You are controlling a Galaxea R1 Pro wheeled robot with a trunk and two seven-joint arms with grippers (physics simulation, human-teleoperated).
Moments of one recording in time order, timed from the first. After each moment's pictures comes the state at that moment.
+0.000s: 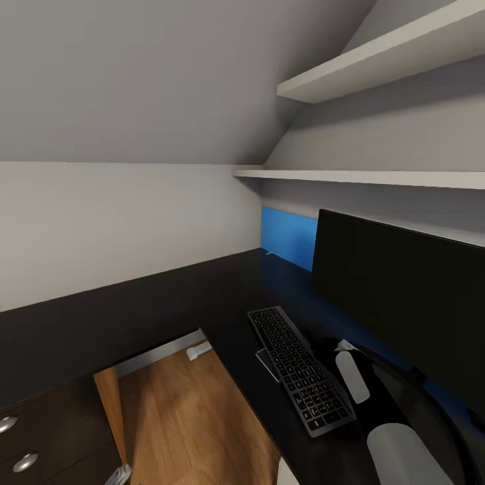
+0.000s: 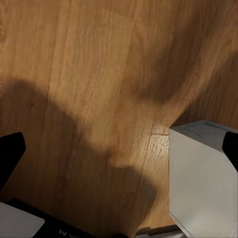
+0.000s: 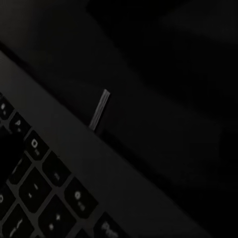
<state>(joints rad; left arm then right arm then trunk) -0.25 0.16 -0.08 -0.48 1.03 0.41 0.09 -0.60 0.02 -0.12 -0.88 -0.67 0.52 -0.45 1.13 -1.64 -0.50</state>
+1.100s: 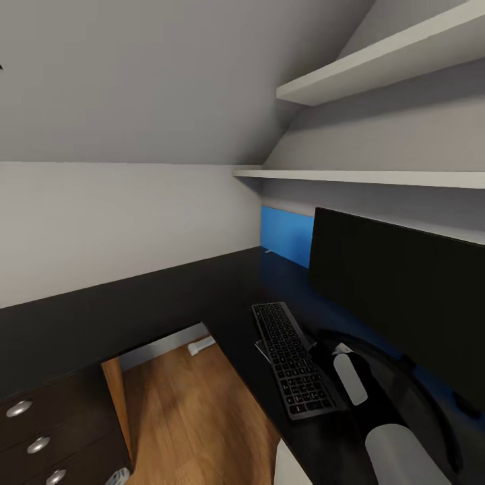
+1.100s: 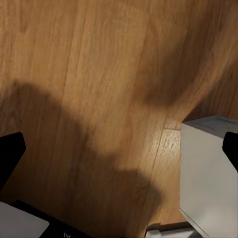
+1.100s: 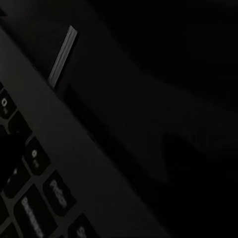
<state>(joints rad) -0.25 0.16 -0.08 -0.46 1.03 0.38 0.09 -0.60 0.03 -0.12 -0.85 -0.68 0.51 -0.45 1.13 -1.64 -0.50</state>
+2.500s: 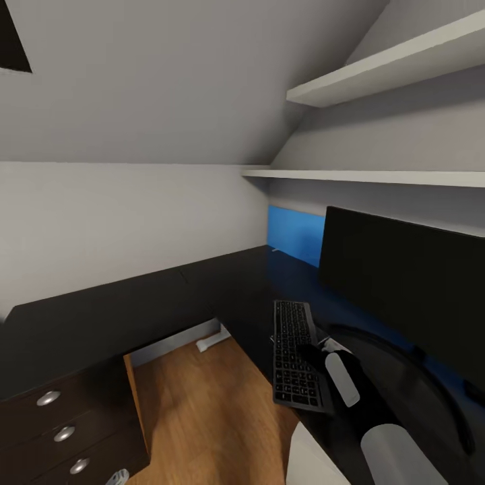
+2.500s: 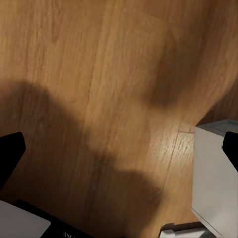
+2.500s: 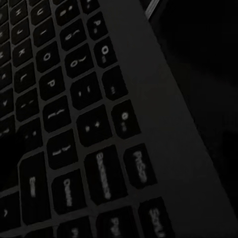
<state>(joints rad) -0.25 0.16 -0.08 -0.46 1.03 0.38 0.09 -0.60 0.03 -0.02 -0.87 -0.67 0.52 -0.40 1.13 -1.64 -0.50</state>
